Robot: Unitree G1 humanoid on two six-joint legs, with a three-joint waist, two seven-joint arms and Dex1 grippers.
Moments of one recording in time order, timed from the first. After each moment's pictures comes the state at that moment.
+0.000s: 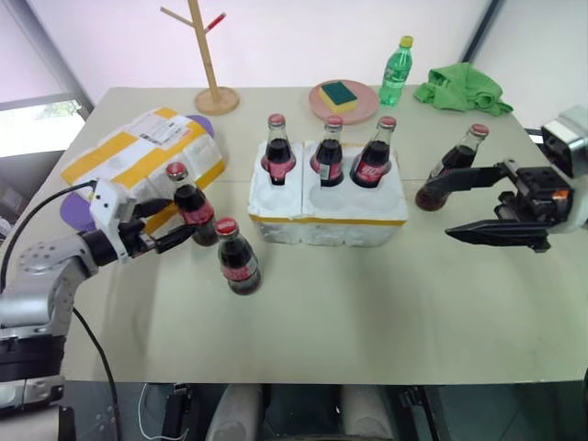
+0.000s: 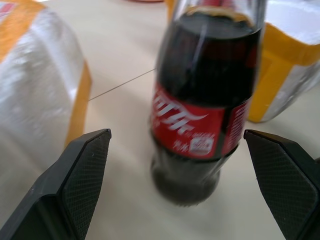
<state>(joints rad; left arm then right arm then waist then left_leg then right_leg) -0.29 0.76 0.25 0.08 -0.48 0.36 -0.96 -0.56 -1.09 -0.19 0.01 0.86 0.67 1.52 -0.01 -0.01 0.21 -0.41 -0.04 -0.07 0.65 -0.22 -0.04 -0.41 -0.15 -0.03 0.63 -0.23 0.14</state>
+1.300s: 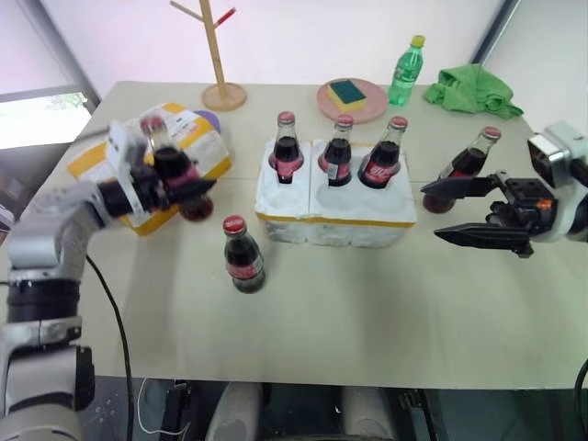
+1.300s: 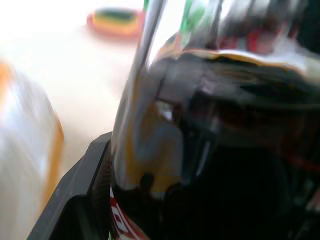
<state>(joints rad) -0.74 0.74 0.18 0.15 -0.56 0.60 -1.01 -0.47 -1.03 -0.24 -0.02 0.83 0.69 1.46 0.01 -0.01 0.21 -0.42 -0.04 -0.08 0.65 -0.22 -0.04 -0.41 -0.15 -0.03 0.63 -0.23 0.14</state>
